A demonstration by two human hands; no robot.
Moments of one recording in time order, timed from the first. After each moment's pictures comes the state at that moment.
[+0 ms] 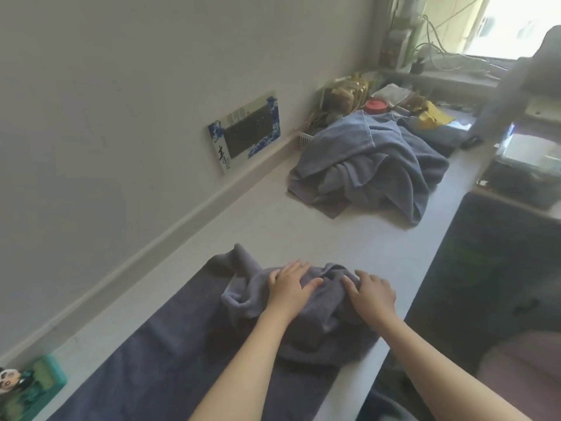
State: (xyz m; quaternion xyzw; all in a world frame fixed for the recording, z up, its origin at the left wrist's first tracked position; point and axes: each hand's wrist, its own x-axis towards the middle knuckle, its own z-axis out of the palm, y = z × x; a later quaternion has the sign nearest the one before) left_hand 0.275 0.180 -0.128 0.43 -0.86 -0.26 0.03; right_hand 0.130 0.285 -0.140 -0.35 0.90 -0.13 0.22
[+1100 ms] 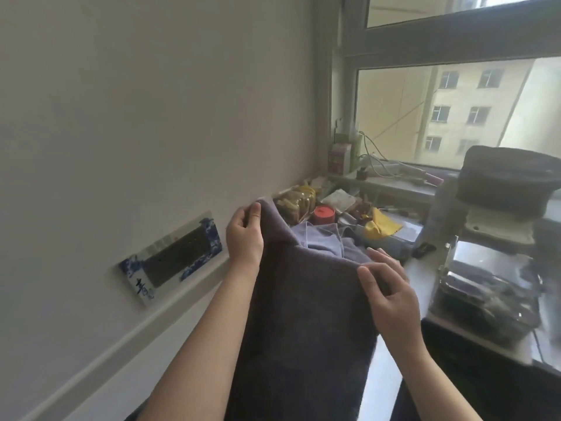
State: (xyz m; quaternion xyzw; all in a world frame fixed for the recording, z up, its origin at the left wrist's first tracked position) left_hand 0.008 0.036 0.097 0.41 -0.60 -0.44 0.53; right_hand -0.106 0.223 0.032 -0.36 0.68 -0.63 0.05
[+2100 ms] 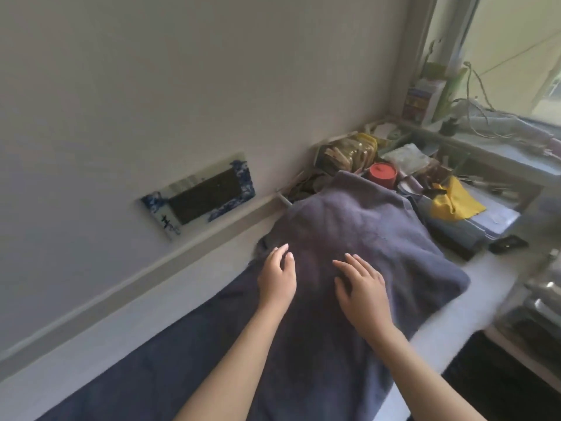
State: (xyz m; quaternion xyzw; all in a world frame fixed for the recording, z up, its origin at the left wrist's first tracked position) left_hand 0.012 0.038 -0.068 0.60 -0.63 -0.39 0.31; right_hand -0.129 0.122 -0.082 -0.56 0.76 -0.31 0.06
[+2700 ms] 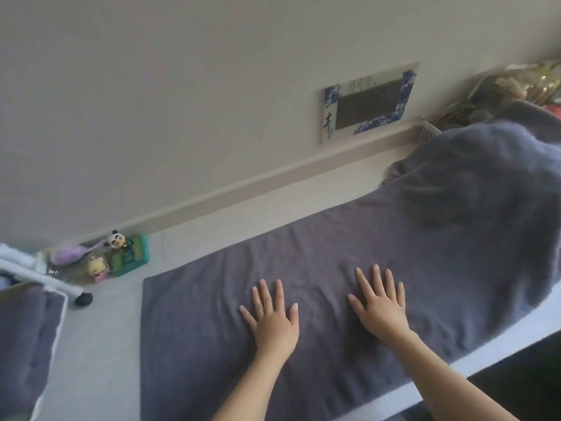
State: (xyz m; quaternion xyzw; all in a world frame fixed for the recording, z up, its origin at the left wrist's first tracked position) left_hand 0.359 0.247 -0.187 0.76 -0.62 -0.19 -0.03; right_hand 0.151 0.232 -0.177 -0.64 0.74 0.02 0.22
